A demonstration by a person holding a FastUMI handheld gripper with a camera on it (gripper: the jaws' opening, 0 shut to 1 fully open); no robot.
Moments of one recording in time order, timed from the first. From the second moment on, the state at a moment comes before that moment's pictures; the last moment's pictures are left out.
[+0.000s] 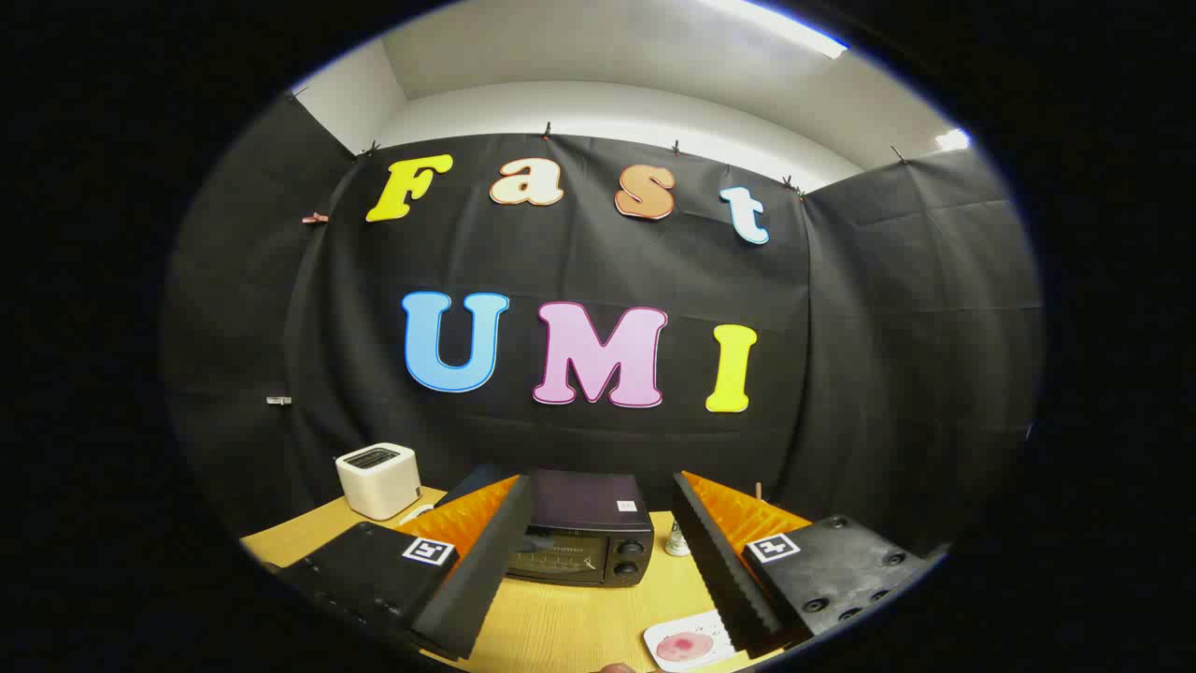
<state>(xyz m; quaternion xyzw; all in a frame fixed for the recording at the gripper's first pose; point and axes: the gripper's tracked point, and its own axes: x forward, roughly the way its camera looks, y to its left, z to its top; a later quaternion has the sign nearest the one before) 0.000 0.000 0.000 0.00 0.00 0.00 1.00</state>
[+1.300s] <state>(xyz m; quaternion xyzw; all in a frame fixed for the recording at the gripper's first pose) 0.027 -0.005 -0.029 -0.01 0.04 -0.02 1.00</state>
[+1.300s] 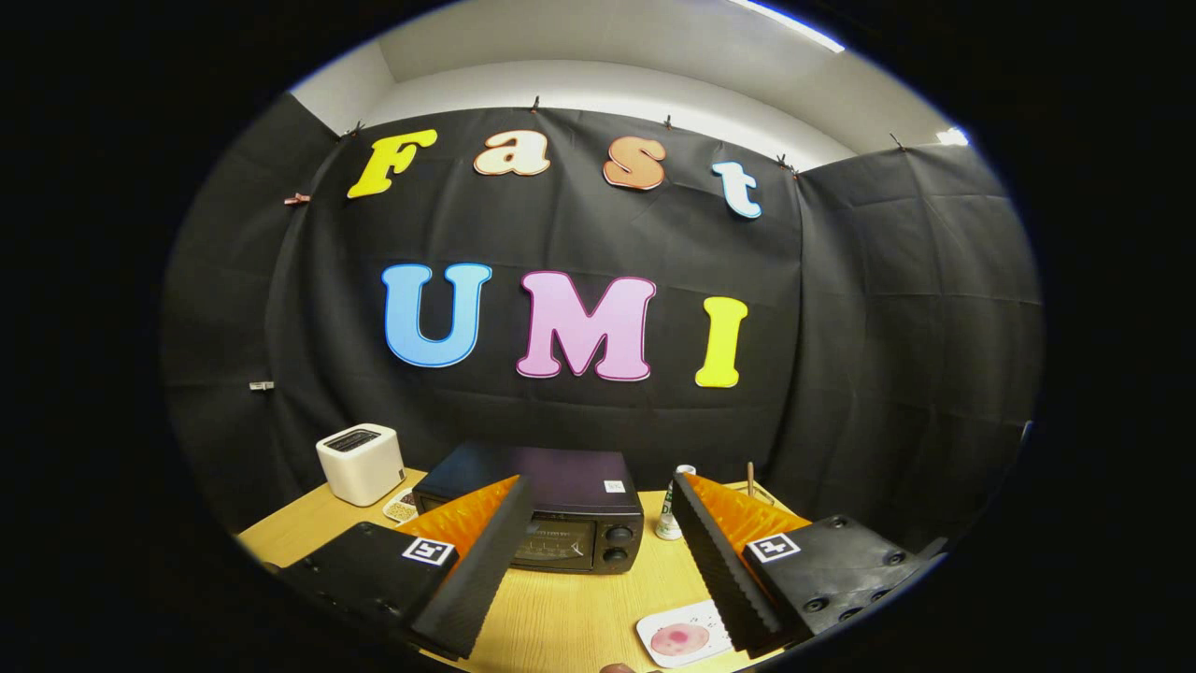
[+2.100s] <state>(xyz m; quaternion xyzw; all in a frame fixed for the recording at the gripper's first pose) 0.098 0.073 -0.087 0.01 0.11 0.03 0.99</state>
